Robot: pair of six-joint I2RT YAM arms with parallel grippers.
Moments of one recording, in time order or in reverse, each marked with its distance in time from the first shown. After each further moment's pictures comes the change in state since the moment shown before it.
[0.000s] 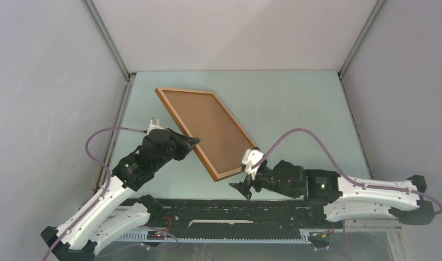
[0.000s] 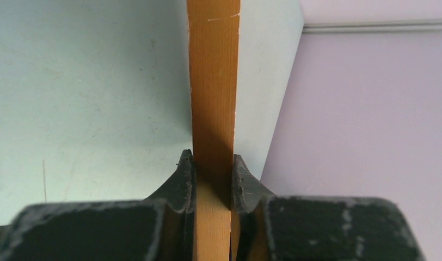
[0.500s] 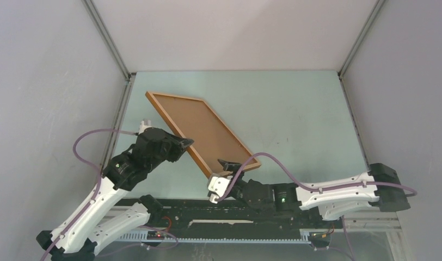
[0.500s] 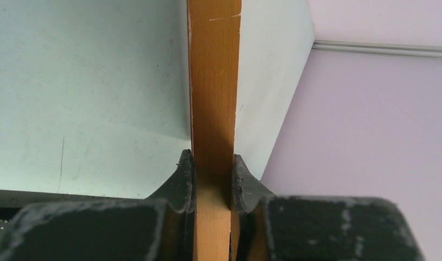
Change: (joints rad) left arm 0.000 -0.008 0.135 -0.232 -0.061 -0.075; right arm 0.215 0.336 -0.078 0.544 0.348 -0.478
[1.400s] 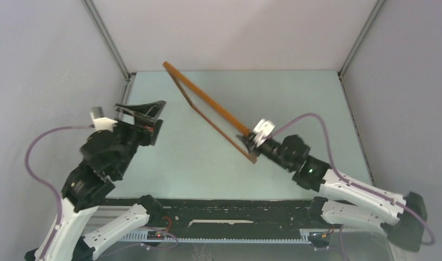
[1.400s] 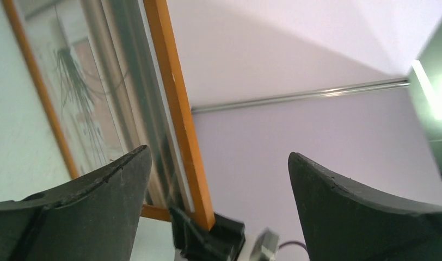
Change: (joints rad) left arm 0.000 -0.055 0.295 0.061 -0.187 0.047; right arm -0.493 -0.204 -0.079 0.045 -0.395 0.134
